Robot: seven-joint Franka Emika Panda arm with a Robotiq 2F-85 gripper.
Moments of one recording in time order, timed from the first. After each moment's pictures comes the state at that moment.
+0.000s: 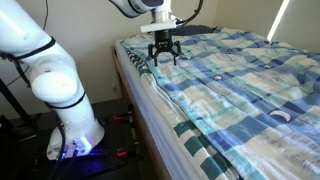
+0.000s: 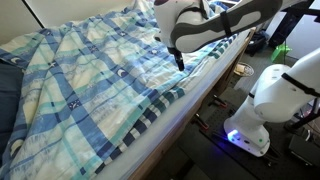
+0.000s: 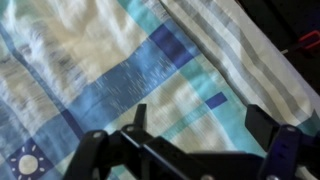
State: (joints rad) arm 0.21 -0.36 0.09 -2.45 -0.31 1.98 -0.51
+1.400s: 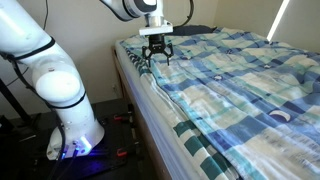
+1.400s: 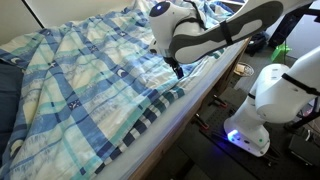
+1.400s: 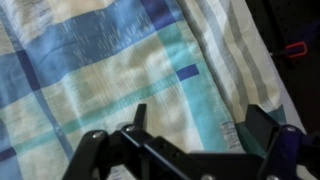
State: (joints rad) arm 0.28 -0.35 0.12 -2.49 -0.27 2.03 -0.66
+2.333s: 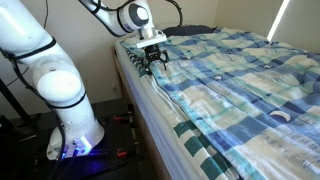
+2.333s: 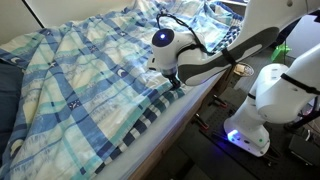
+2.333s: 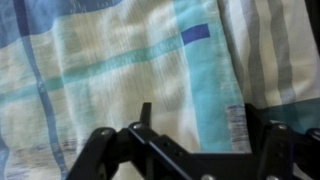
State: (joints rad) arm 0.31 -0.31 0.19 -2.62 -0.44 2.28 -0.57
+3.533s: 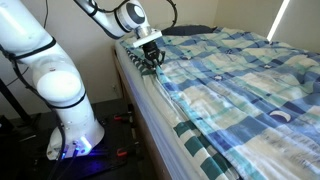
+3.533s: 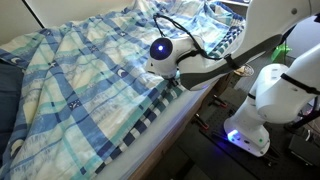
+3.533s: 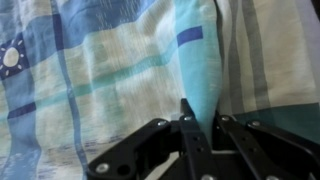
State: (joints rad) arm 0.30 -0.31 0.25 -2.61 -0.59 2.23 -0.38
